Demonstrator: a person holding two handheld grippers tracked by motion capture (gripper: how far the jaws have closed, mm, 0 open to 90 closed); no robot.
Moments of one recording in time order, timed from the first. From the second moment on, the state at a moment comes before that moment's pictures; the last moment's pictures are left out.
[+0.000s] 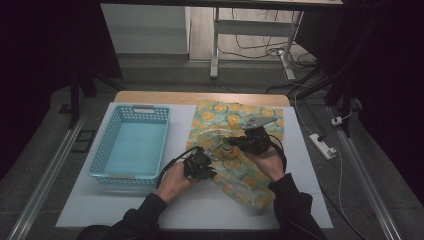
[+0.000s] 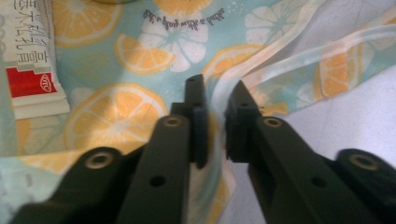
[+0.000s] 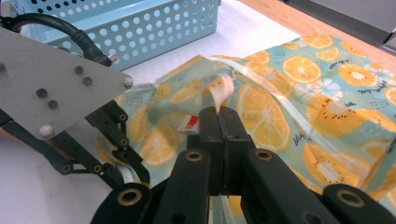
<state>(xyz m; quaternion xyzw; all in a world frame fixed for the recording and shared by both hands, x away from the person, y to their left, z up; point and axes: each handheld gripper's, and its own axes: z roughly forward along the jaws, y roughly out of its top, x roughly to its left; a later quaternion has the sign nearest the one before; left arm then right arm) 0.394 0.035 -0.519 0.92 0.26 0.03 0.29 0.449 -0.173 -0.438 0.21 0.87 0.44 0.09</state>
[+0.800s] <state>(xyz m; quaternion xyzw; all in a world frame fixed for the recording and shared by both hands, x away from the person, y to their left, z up) 0.391 0.042 -0.485 0.89 0.32 0.02 0.32 0.442 -0.167 -0.433 0.19 0.87 0.44 0.09</state>
